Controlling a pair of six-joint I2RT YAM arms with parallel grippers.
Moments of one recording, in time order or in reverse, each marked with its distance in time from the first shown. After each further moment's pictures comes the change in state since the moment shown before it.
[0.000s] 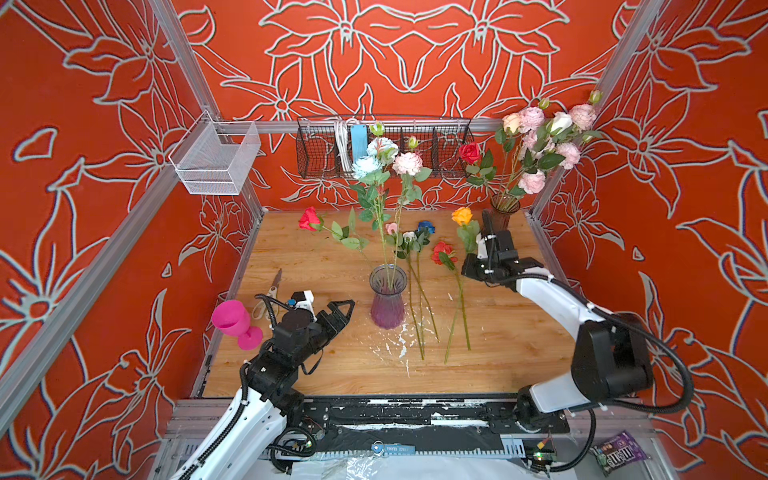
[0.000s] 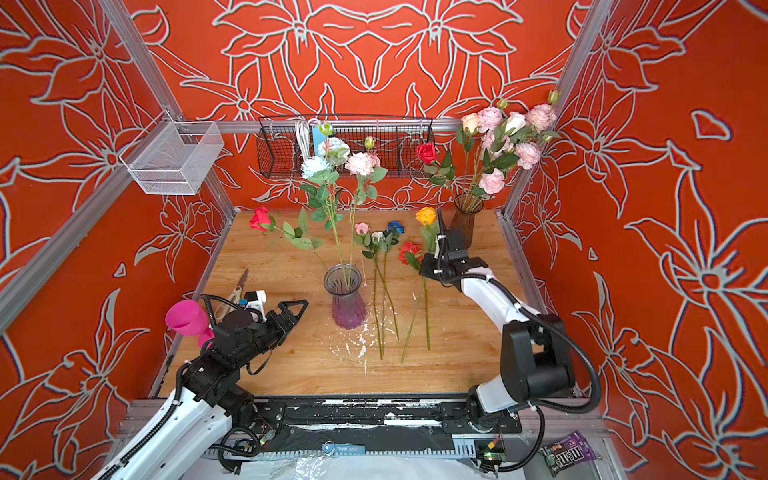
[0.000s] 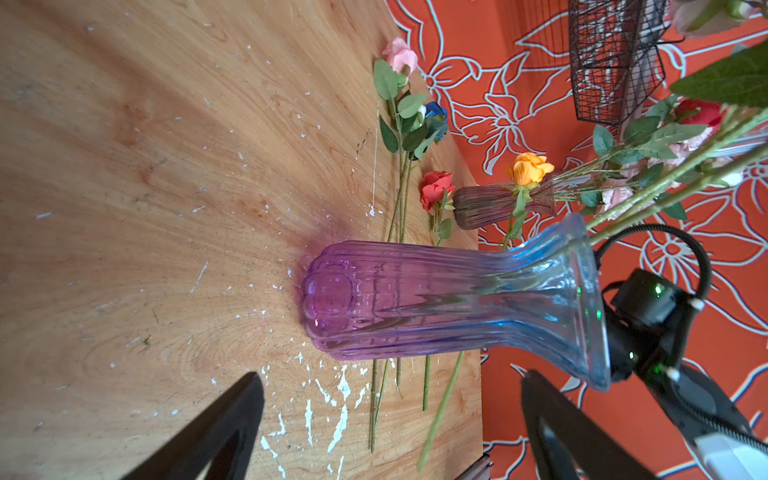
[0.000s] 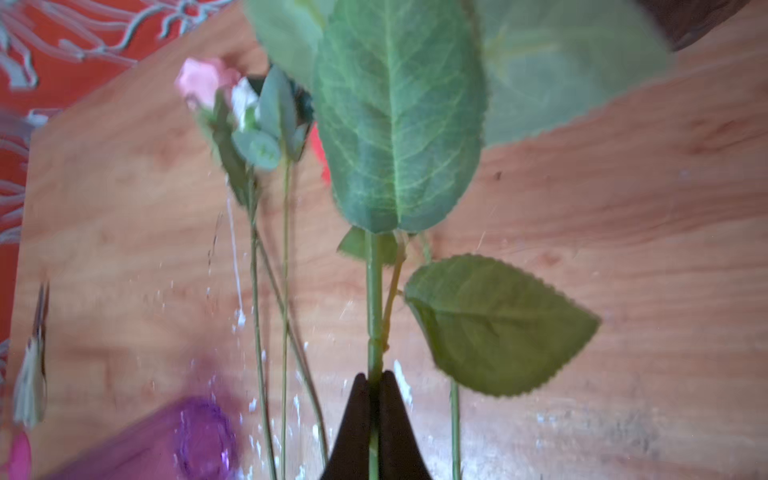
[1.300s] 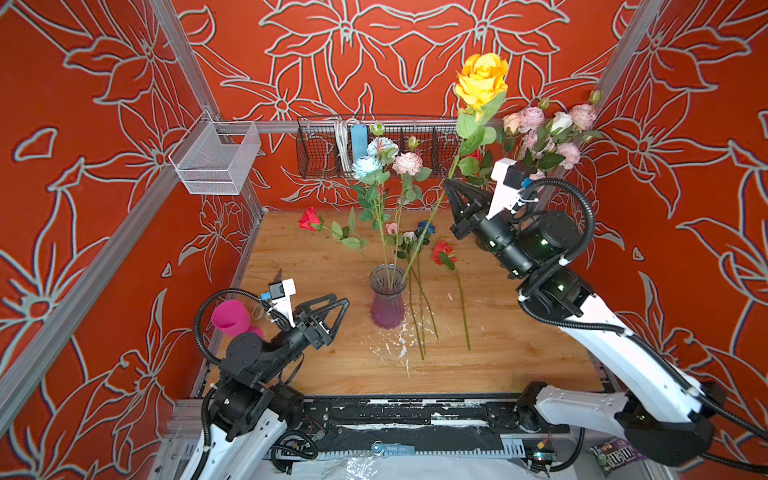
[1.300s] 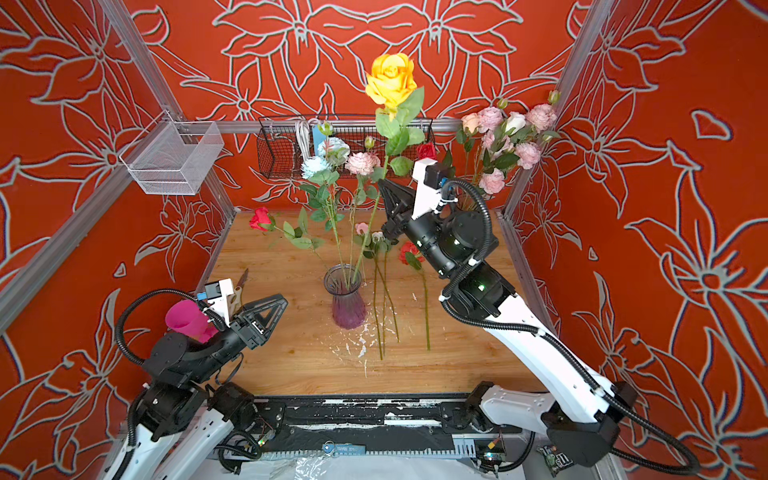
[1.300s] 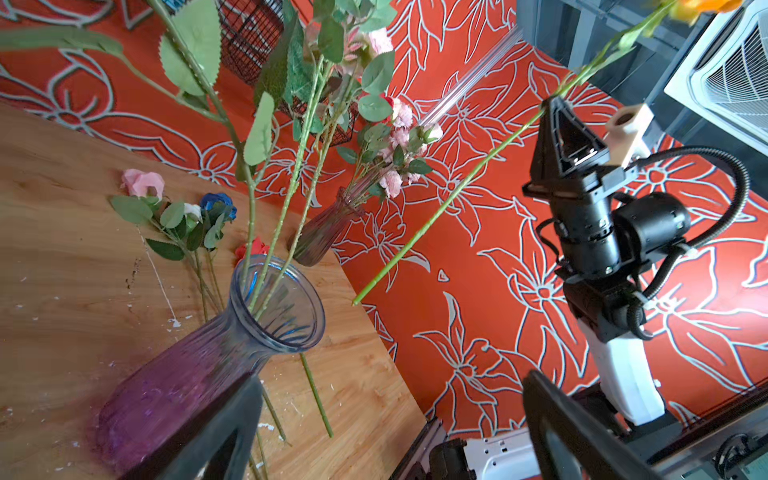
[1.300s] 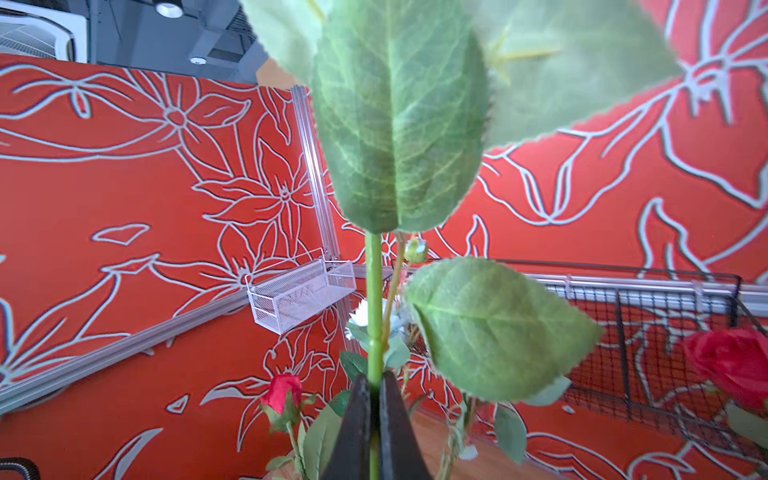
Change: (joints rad) left arm -0.004 -0.228 0.207 0.080 0.211 0.256; right arm 0.491 -0.254 0.428 0.505 0.171 -0.290
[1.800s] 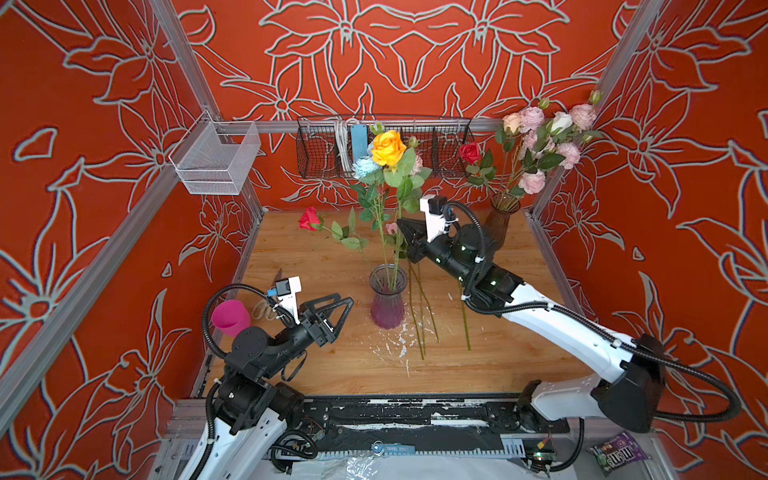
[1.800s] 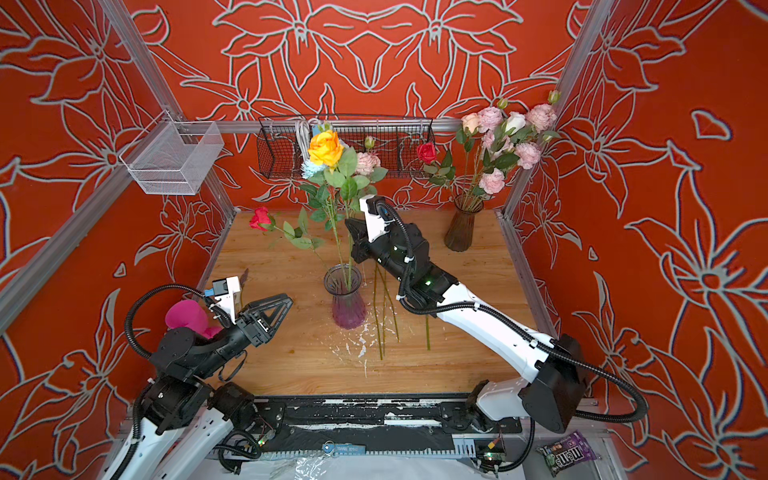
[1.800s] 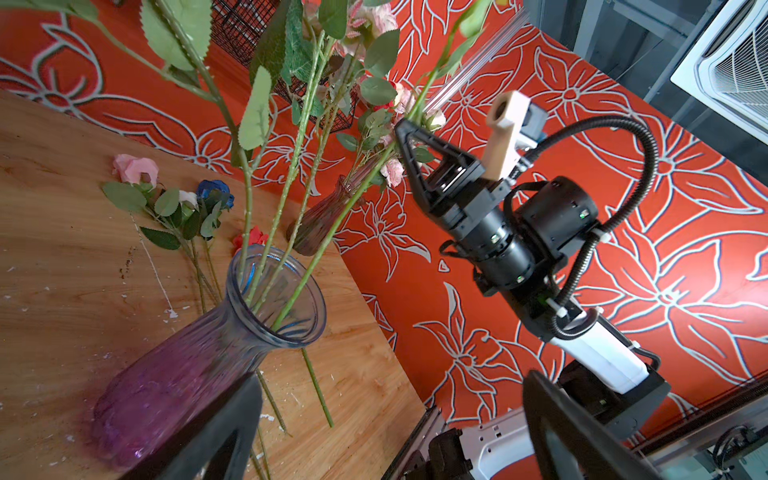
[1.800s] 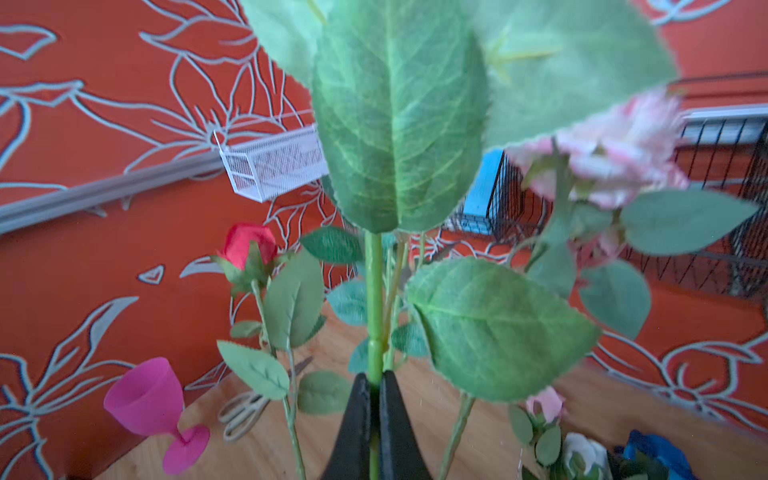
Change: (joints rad) left arm 0.000 0.032 -0.010 0.028 0.028 0.000; right arm 0.051 0.169 -0.235 0.088 -0.028 -0.004
